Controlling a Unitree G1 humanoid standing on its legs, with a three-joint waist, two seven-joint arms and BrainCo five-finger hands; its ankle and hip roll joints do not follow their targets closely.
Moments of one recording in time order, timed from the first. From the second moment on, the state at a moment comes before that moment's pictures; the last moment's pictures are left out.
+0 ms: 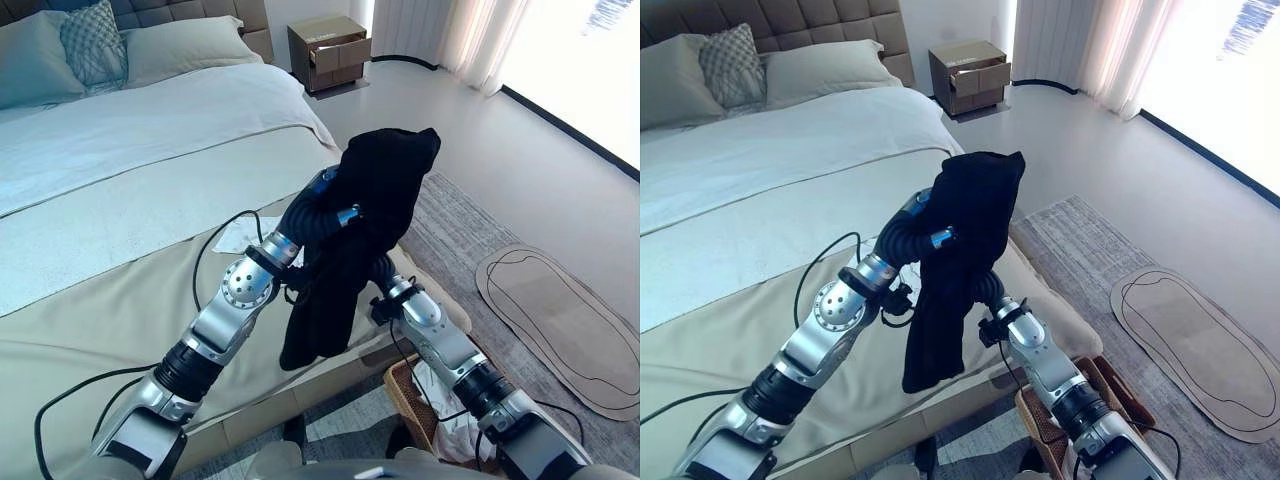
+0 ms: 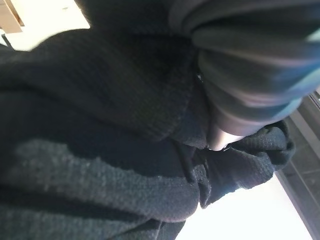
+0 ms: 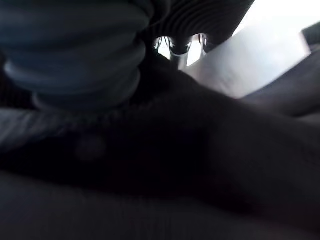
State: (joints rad) left arm -0.43 0.44 -0.45 -0.13 -0.31 -0.25 -0.07; right arm -0.36 -0.27 0.53 0.28 0.36 -0.19 0.08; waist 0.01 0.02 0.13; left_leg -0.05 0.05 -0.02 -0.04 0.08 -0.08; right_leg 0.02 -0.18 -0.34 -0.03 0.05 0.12
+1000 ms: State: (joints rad) left arm -0.27 0.36 -0.41 0.06 -0.21 -0.25 0.04; right arm -0.03 -0.26 0.19 0.24 0.55 -0.26 0.02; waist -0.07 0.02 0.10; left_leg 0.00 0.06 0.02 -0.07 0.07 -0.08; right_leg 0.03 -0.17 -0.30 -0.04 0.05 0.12
